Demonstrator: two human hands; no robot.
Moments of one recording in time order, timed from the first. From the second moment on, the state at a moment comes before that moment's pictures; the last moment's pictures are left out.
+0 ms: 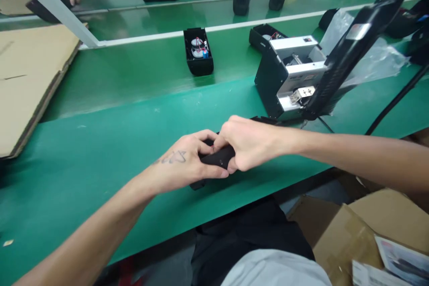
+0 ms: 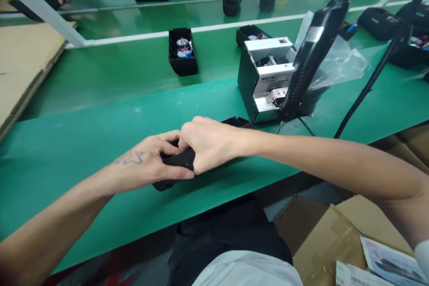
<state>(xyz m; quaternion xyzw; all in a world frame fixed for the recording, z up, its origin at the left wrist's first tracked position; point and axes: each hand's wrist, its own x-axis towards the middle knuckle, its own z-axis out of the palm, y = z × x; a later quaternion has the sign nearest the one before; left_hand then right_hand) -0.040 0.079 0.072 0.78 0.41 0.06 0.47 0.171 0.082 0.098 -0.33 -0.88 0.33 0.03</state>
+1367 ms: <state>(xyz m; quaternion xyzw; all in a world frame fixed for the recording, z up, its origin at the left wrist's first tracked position) -0.030 0.026 0.013 0.94 0.24 0.22 -0.10 0.319 0.088 0.097 -0.51 -0.58 0.29 0.57</state>
